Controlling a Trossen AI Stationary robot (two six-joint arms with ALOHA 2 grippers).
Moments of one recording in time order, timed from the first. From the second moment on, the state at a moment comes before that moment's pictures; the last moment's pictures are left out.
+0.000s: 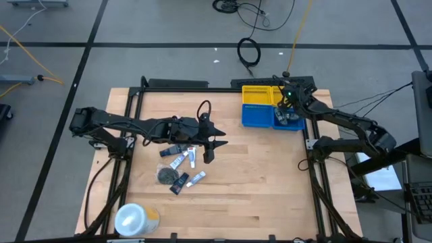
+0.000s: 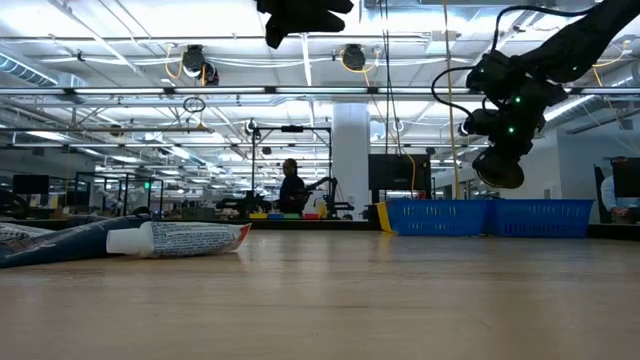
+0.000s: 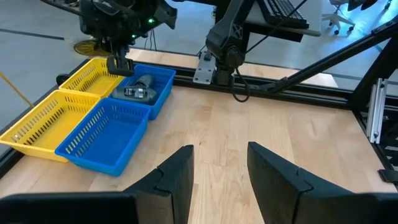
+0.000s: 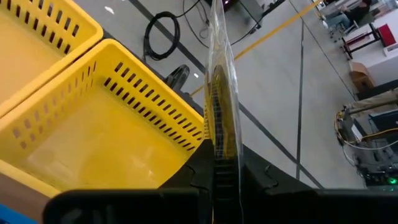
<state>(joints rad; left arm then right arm) -0.07 1.50 1.19 -0.05 -0.16 -0.13 -0.87 1.15 0.55 -0.13 0.68 -0.32</state>
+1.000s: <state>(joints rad) 0.03 1.50 1.19 -0.06 -0.32 0.12 -0.94 1.22 0.55 -0.02 0.62 -0.33</state>
